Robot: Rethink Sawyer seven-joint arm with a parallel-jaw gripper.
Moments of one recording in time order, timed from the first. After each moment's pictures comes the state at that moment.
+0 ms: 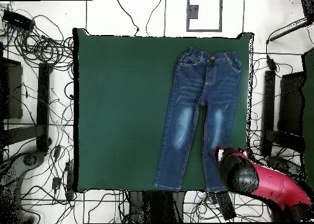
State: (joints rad) arm -0.75 -0.75 0.08 1.91 -0.49 0.25 1.48
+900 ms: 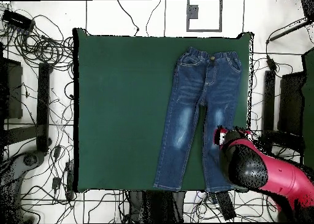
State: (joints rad) arm -0.80 -0.94 0.27 1.94 -0.40 0.29 1.48
